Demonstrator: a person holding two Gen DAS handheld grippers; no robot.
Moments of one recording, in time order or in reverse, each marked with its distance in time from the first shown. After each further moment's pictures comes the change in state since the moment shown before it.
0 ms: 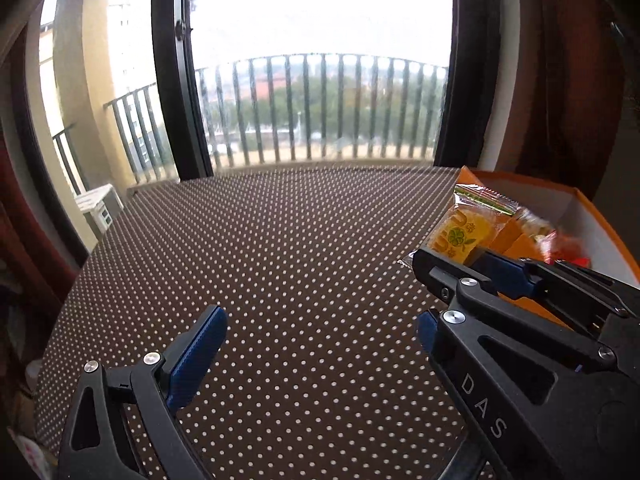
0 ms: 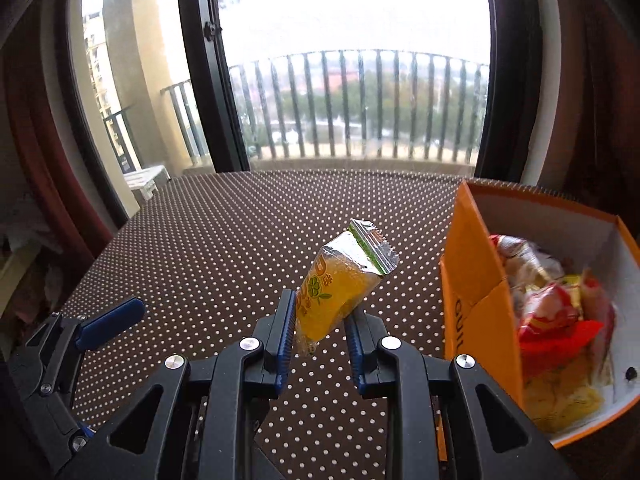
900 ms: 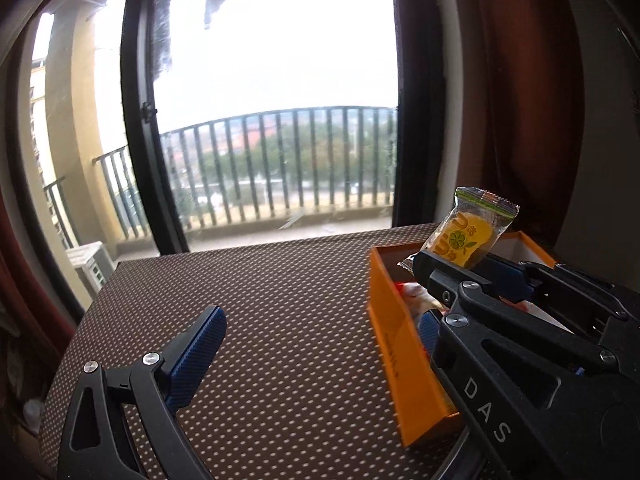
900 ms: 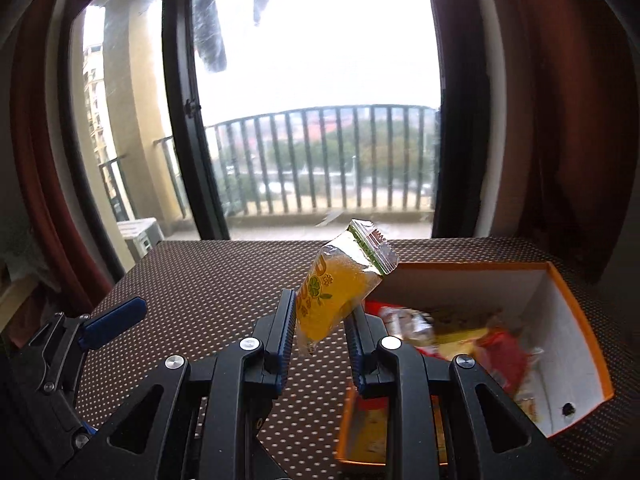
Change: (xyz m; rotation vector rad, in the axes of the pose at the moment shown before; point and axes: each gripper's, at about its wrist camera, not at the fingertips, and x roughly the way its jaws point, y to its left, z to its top) left arm -0.048 -0.062 0.032 0.079 -0.187 -0.053; right arm -0.079 -0.066 0.022 0.030 -0.198 -0.045
